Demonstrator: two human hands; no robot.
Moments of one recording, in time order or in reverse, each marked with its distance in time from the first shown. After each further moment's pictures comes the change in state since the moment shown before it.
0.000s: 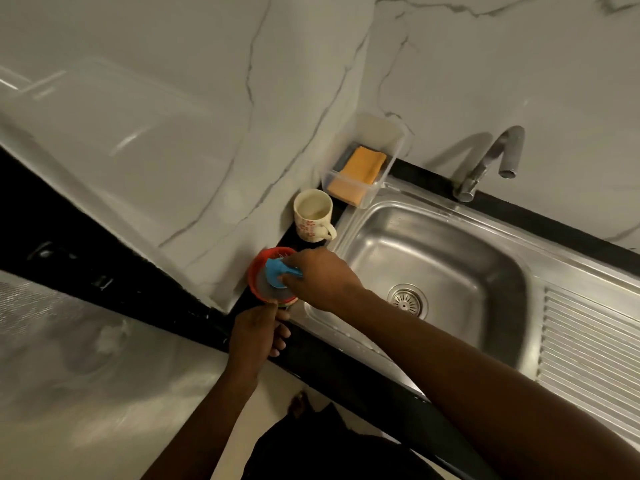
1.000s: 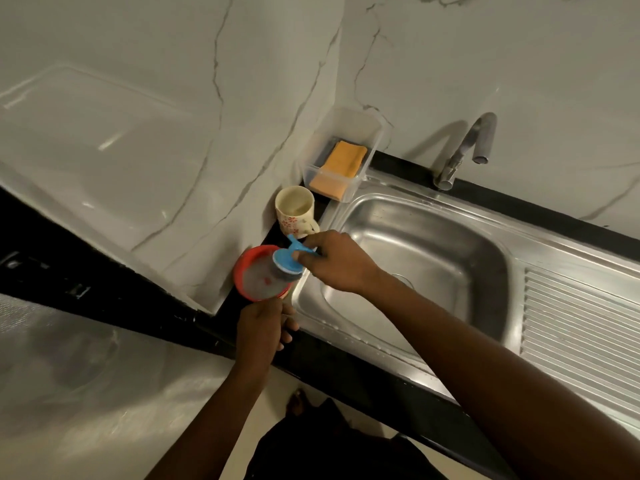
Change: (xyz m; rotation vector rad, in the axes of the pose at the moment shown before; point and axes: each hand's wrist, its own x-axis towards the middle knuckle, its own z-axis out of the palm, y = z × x) left_hand -0.013 0.015 0.028 0.015 -0.016 -0.047; right_hand -0.028 0.024 -0.043 0.244 0.089 0.094
